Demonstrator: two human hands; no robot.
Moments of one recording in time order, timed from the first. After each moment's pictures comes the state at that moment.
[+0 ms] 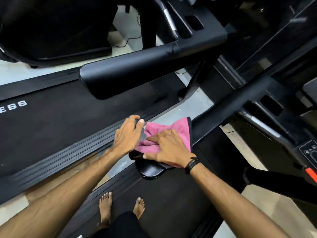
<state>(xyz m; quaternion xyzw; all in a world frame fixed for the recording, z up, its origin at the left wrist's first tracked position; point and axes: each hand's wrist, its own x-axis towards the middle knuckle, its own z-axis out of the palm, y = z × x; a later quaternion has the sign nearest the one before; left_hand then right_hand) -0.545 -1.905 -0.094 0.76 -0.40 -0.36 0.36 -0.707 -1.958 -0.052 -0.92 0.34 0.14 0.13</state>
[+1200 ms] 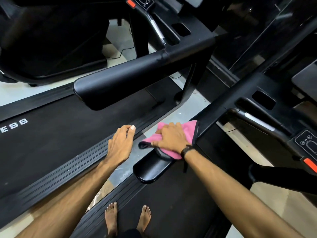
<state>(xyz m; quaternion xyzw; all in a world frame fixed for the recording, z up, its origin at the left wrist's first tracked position) -0.550 -1.892 -0.084 0.78 -0.40 -0.35 0.34 -0.711 -2.003 -0.058 -0.88 0.43 0.18 0.06</state>
